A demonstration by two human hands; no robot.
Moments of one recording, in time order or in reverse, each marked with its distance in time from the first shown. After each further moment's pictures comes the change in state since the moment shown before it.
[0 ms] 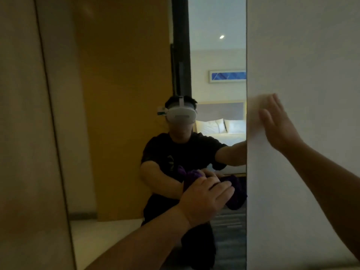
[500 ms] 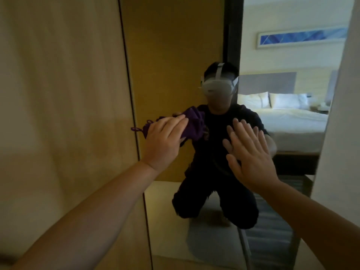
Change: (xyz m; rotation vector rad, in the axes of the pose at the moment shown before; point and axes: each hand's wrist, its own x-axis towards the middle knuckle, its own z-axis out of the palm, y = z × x) left_hand -0.145 -0.137 -0.140 0.188 0.068 -0.443; right_hand -0.174 -0.135 0.154 -0.202 -0.192 -0.443
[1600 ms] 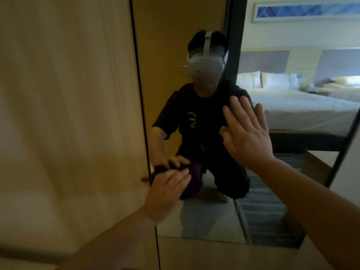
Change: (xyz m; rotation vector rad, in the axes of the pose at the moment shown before) left_hand -0.226 0.013 0.039 -0.153 -0.249 0.067; right_hand 0.009 -0.053 0.066 -0.154 0.024 0.012
